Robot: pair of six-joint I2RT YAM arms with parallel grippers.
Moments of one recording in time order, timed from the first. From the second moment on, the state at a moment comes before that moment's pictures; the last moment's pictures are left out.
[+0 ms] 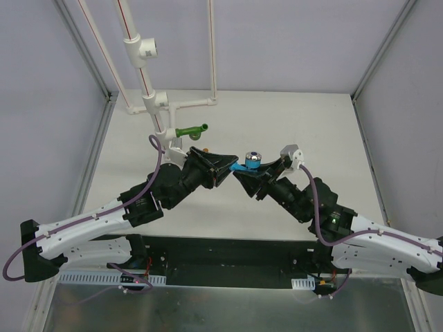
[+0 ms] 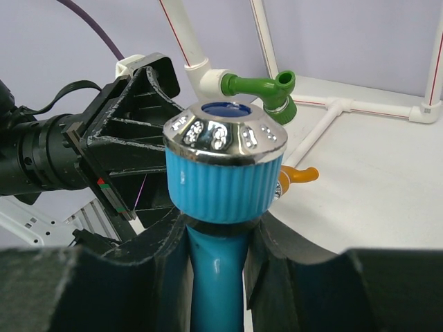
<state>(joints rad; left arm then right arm) -1.11 0.93 0.85 -0.03 -0.34 -1.63 1.19 0.77 0.71 0.20 0.33 0.28</state>
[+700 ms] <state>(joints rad) -1.13 0.91 0.86 -0.06 -0.32 -1.59 1.17 0.75 0.64 0.21 0.39 0.28</state>
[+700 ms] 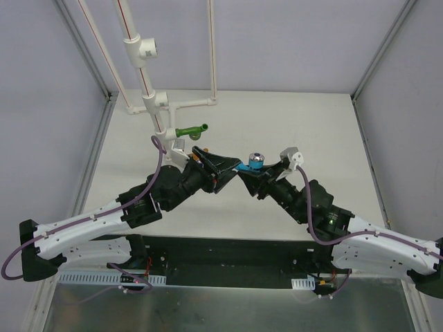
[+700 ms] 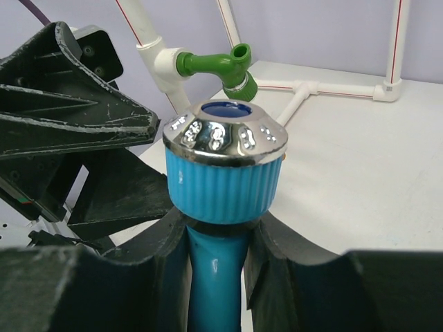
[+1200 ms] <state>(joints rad) -1.13 0.91 0.86 -0.06 -0.31 -1.59 1.17 0.66 0.64 0.13 0.37 0.28</state>
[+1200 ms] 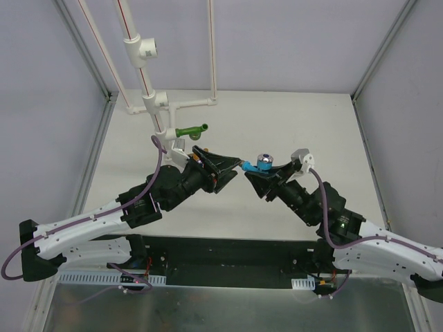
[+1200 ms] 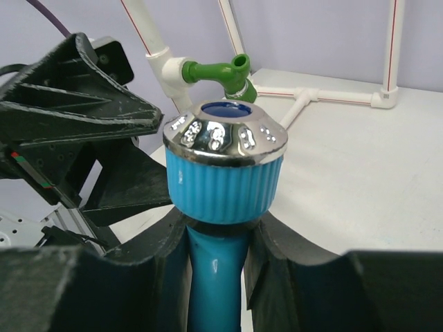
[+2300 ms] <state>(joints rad) -1.13 0.95 0.86 -0.06 -0.31 -1.59 1.18 0.65 0.66 0.03 0.22 0.37</state>
